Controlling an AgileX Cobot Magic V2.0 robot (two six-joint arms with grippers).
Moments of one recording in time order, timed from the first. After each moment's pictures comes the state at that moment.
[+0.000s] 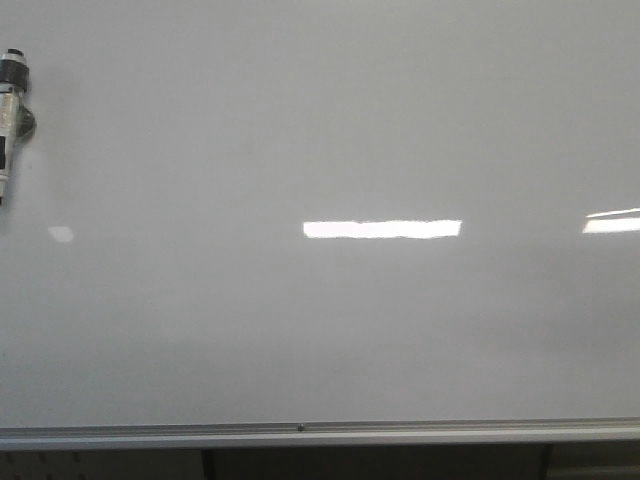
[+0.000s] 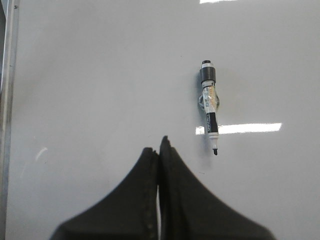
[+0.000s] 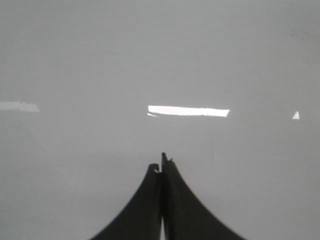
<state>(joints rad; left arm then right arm) 0.04 0.00 0.00 0.00 0.03 0.05 0.02 -0.01 0.03 0.09 0.07 -0.08</state>
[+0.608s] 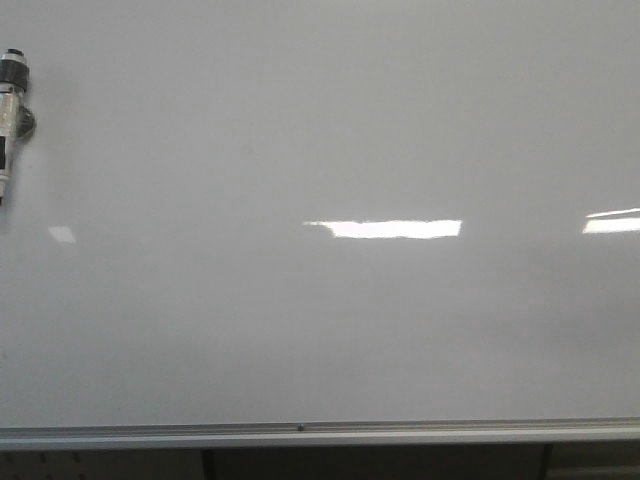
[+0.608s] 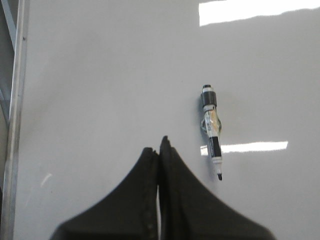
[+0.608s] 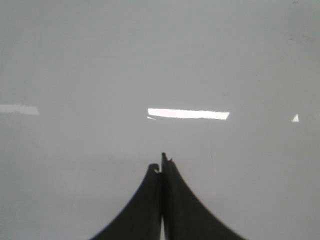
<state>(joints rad) 0.04 0.00 0.00 0.03 -0.07 0.05 0.02 -0.01 0.03 0.09 0.06 -0.08</state>
